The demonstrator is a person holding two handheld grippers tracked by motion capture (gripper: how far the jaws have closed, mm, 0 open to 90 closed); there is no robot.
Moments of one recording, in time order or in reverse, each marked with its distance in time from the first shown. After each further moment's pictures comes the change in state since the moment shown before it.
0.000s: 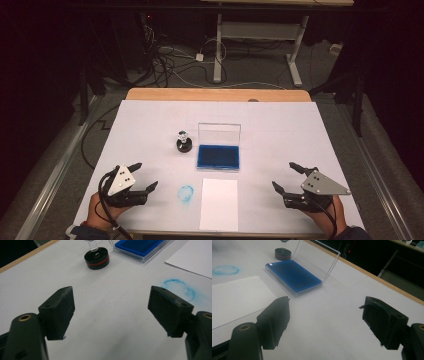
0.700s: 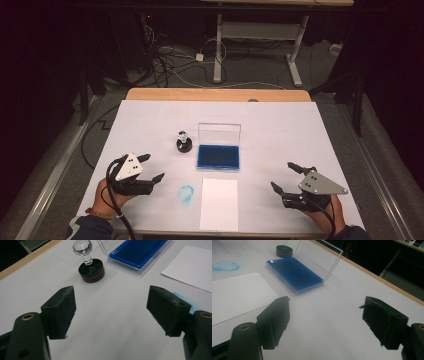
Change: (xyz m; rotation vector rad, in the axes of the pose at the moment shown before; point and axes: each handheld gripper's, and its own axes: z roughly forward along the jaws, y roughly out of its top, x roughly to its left) left arm 0.007 0.026 0.011 0.002 -0.058 0.055; right arm 0.000 -0.001 0.004 0.011 0.010 -0.021
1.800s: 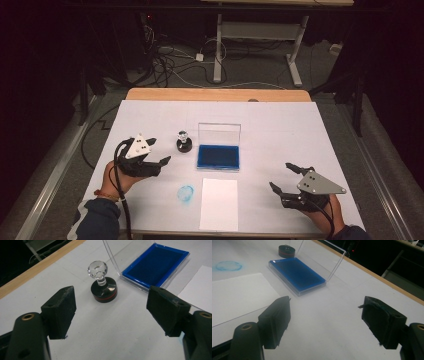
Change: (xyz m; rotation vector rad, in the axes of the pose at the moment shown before) left arm 0.020 0.038 0.020 0.012 0.016 -0.032; right arm 0.002 0.002 0.002 0.001 0.012 -0.005
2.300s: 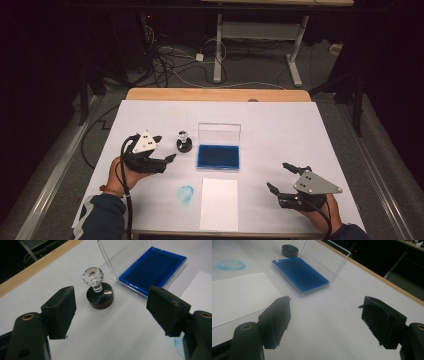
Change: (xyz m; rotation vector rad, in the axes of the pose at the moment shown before) left arm -0.001 0.013 0.010 0.014 -0.025 -0.008; right arm 0.003 0.002 0.005 0.004 0.016 -0.016
